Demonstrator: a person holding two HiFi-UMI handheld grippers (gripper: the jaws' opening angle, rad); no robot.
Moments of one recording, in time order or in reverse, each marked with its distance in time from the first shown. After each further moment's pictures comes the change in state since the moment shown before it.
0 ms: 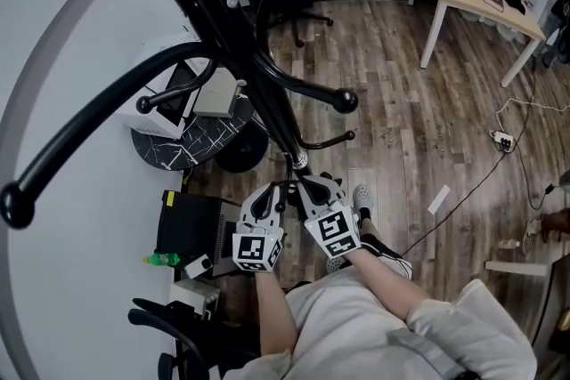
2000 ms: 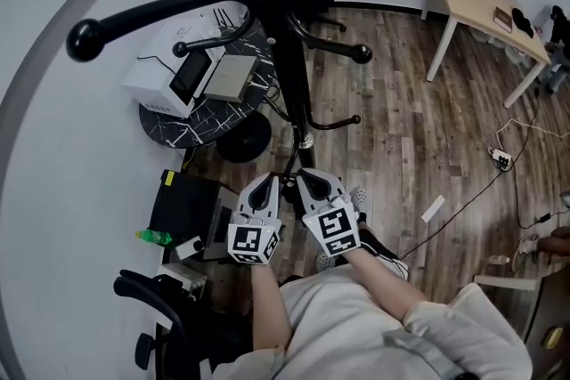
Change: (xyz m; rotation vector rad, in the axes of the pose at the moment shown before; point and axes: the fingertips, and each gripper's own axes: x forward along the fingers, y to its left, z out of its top) left arm -0.051 -0.016 0.025 -0.032 -0.076 0.059; right arm -0.047 0.039 0.029 -0.031 -0.070 0.031
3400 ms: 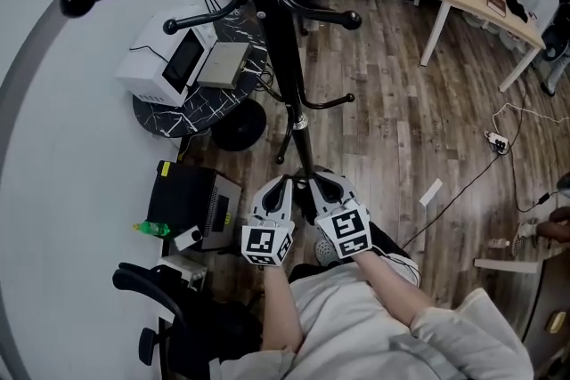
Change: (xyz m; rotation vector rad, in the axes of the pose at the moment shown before) left arm -0.024 -0.052 -0.039 -0.077 0.047 -0.041; right arm -0.049 0.004 -0.050 0.081 0.082 -0.039
